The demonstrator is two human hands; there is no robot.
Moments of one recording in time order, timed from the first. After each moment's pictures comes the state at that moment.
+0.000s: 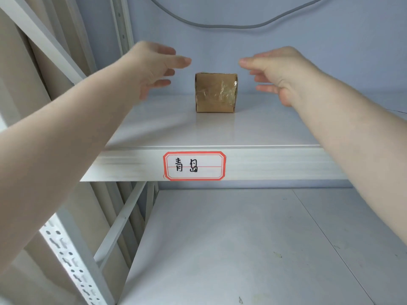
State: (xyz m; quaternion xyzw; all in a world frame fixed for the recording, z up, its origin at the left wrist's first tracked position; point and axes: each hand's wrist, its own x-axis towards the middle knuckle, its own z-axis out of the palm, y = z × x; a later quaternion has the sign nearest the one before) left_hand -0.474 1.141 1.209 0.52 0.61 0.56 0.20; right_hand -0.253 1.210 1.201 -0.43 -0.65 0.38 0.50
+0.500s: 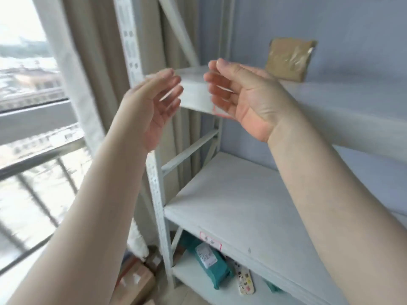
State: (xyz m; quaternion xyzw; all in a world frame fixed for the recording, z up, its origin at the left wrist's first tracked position) left_hand -0.396 0.938 1.088 0.24 0.42 0.85 0.22; right_hand -0.272 1.062 1.119 -0.06 -0.61 0.74 0.27
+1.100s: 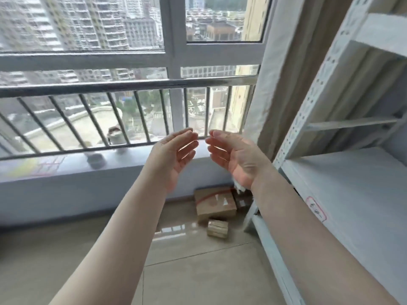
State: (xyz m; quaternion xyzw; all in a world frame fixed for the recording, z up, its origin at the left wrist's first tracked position) left_hand -0.242 0.655 0.928 -0.13 0.49 0.86 0.01; right_hand -0.261 0.812 0.938 -0.02 -0.56 0.81 -0.18
